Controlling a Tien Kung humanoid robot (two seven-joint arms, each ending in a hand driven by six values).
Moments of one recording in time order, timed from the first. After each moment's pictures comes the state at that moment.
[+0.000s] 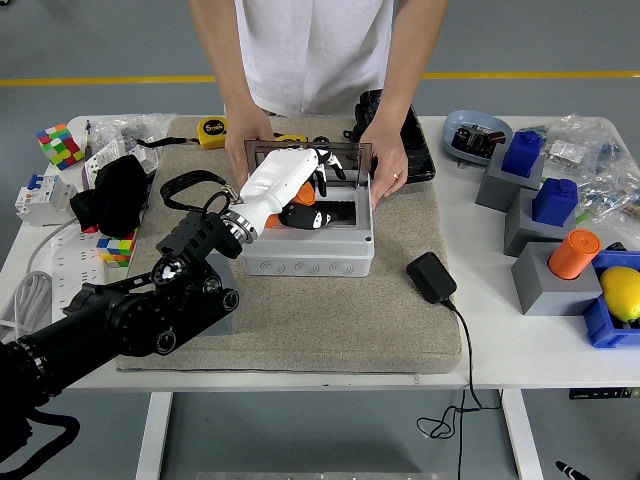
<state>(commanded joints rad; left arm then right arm) -0.77 0.08 -0.50 -0.87 1.68 0.48 -0.10 0.14 -0.15 0.90 0.21 -0.59 0.00 -0.15</state>
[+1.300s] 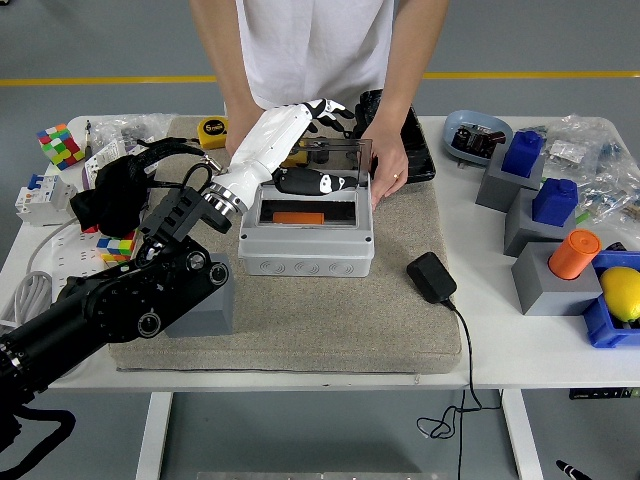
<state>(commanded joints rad) -0.75 0.12 -0.66 -0.99 1.63 0.42 -0.17 0.14 -0.15 0.90 0.21 -0.59 0.00 -0.15</state>
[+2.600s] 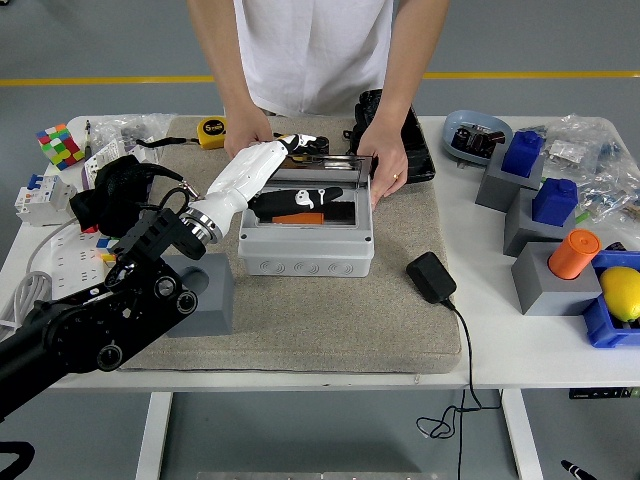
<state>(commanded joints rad) -0.62 0.25 -0.67 -1.20 1.66 0.34 -0.03 0.14 -0.16 0.92 0.21 -0.60 0.00 -0.15</state>
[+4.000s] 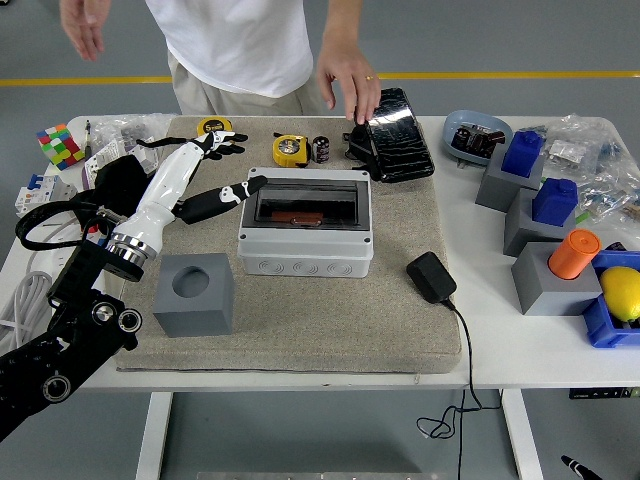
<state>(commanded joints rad) -0.37 0.29 -0.96 -1.28 1.55 0.42 -0.18 0.15 -0.16 0.93 0.21 -0.61 0.00 -0.14</state>
